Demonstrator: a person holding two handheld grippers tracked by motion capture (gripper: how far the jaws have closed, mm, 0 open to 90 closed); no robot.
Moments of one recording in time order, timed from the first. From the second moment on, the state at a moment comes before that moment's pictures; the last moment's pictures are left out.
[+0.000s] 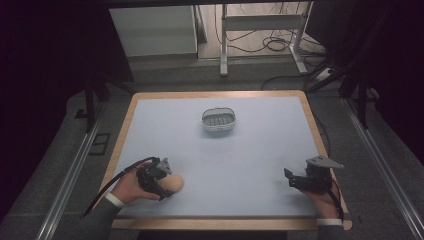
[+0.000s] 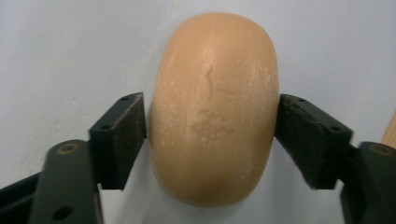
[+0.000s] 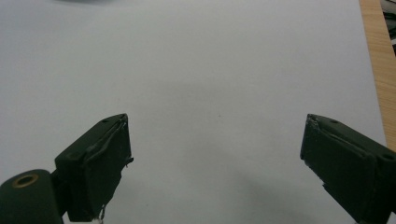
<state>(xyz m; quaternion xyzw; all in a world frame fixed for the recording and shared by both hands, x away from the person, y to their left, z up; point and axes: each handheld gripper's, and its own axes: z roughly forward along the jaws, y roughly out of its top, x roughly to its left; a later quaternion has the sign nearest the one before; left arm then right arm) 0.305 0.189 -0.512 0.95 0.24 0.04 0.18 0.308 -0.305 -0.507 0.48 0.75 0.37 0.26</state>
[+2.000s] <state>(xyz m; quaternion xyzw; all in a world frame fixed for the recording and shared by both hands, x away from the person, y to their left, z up) 0.336 0.192 -0.479 0.94 0.27 0.06 0.22 0.310 -0.312 -0.509 0.50 0.75 0.36 0.26</state>
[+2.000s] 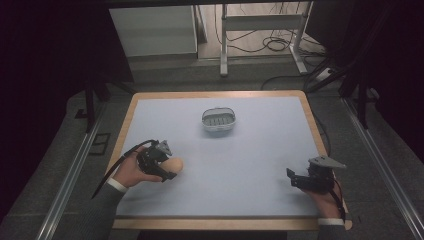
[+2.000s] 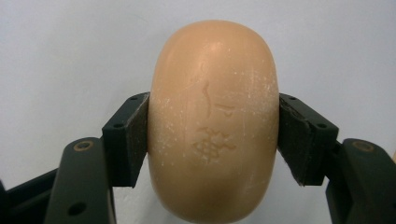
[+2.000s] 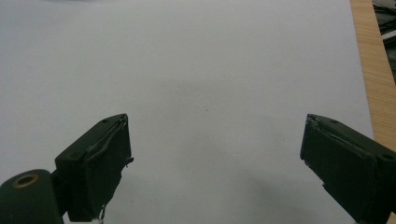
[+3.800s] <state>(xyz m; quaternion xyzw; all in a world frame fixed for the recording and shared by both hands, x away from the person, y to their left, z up) 0.373 0.164 -0.453 0.94 0.25 0.07 0.23 0.312 -0.316 -0.511 0.50 0.74 0.36 0.26</state>
